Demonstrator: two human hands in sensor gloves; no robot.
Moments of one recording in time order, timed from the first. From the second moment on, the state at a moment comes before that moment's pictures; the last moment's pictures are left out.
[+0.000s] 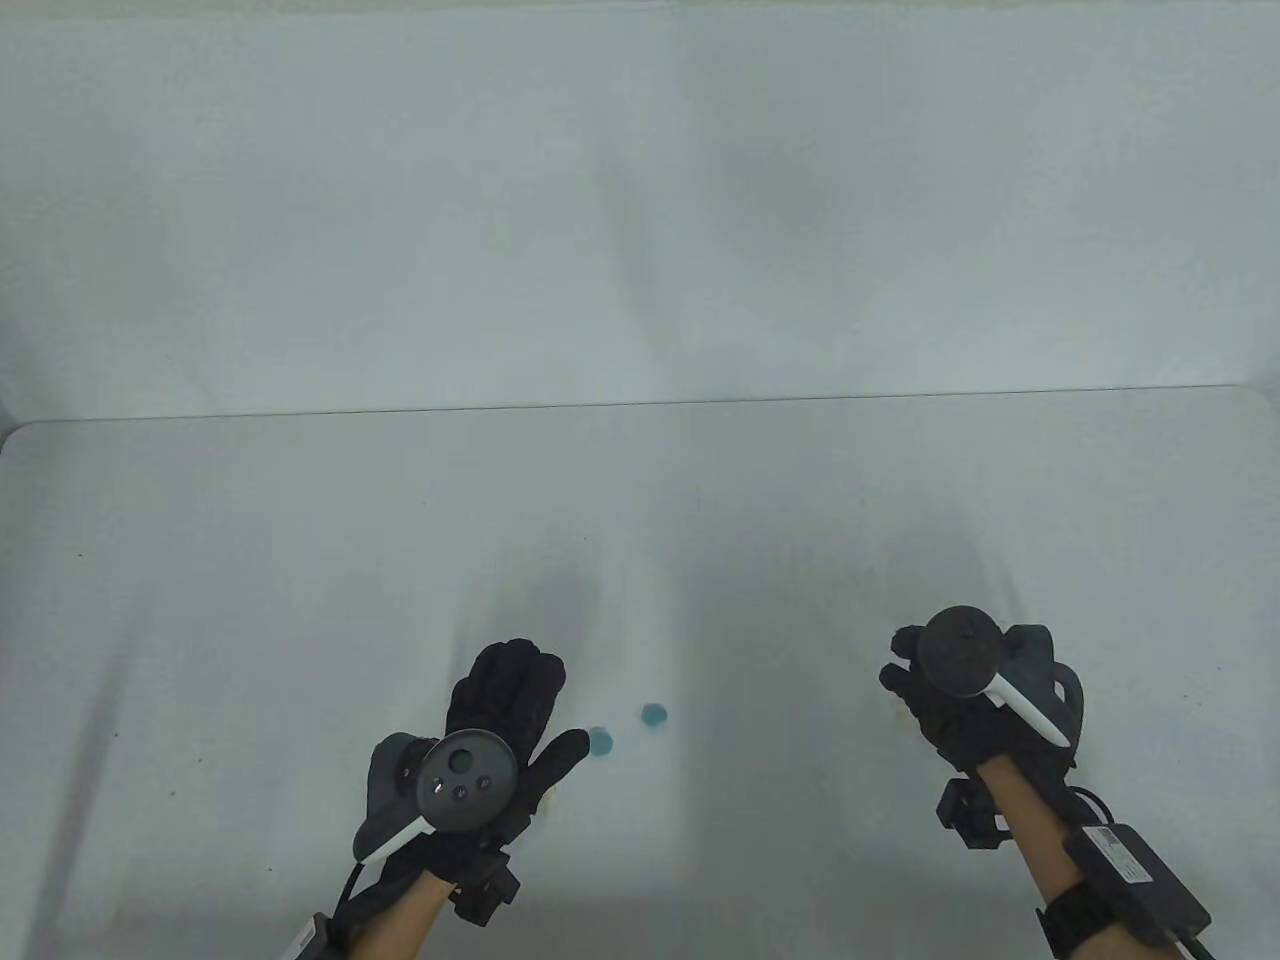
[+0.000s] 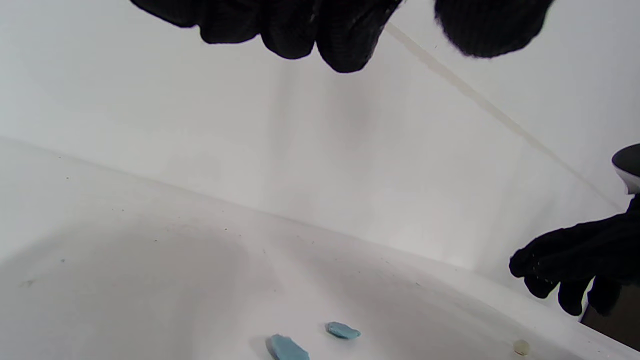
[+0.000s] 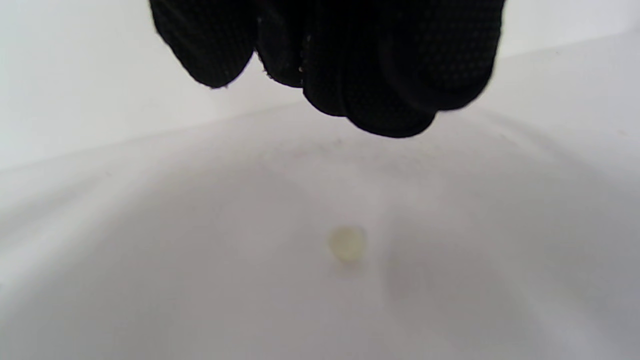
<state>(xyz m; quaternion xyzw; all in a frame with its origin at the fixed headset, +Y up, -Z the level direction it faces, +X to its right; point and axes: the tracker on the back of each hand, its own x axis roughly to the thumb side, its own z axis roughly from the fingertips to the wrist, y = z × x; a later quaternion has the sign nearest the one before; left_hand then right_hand) -0.179 -0.669 -0.304 0.06 -0.22 0.18 0.96 0.250 -0.692 -0.370 -0.02 0.06 0.99 0.12</state>
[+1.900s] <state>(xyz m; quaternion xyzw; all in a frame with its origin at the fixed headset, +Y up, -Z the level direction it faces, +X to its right) -0.179 -0.670 -0.306 0.05 -0.22 0.18 0.96 0.195 -0.689 -0.340 0.12 0.15 0.71 0.68</state>
